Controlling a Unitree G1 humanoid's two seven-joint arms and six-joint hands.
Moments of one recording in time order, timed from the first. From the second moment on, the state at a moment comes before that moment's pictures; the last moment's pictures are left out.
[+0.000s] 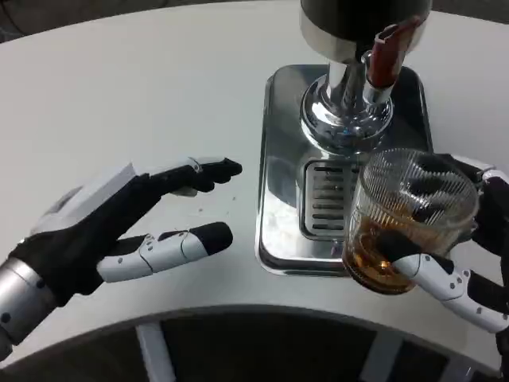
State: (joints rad) left arm -0.17 0.60 0.15 -0.24 0.13 -0.23 -0.49; right arm 0.17 -0.05 0.01 -0.46 -0.26 -0.25 -0.15
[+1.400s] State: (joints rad) left arm 0.08 0.65 0.26 -0.57 0.27 -0.19 -0.49; right arm 0.25 -0.09 0.11 -0.64 -0.23 -0.25 0.01
